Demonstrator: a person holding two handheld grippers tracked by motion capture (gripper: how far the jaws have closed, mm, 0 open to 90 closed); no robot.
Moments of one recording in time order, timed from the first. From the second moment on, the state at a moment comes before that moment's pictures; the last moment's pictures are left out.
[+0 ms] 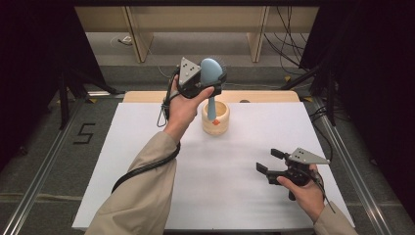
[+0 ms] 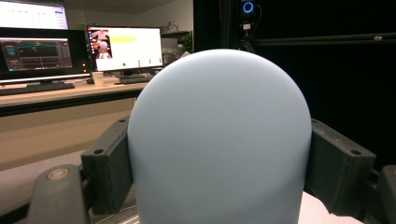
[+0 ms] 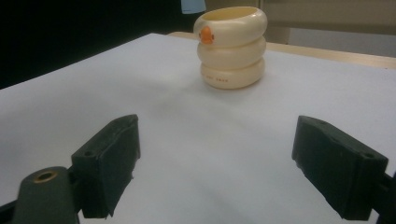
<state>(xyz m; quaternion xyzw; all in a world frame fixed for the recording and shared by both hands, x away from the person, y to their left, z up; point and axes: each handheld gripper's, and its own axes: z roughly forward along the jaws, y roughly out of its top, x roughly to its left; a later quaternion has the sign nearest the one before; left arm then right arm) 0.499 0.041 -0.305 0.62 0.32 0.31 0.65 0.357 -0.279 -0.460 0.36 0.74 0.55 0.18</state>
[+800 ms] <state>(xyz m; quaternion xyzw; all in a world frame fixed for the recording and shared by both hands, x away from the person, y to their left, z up) 0.507 0.035 -0.311 0.62 0.30 0.31 0.65 0.357 -0.279 -0.460 0.36 0.73 0.55 0.17</state>
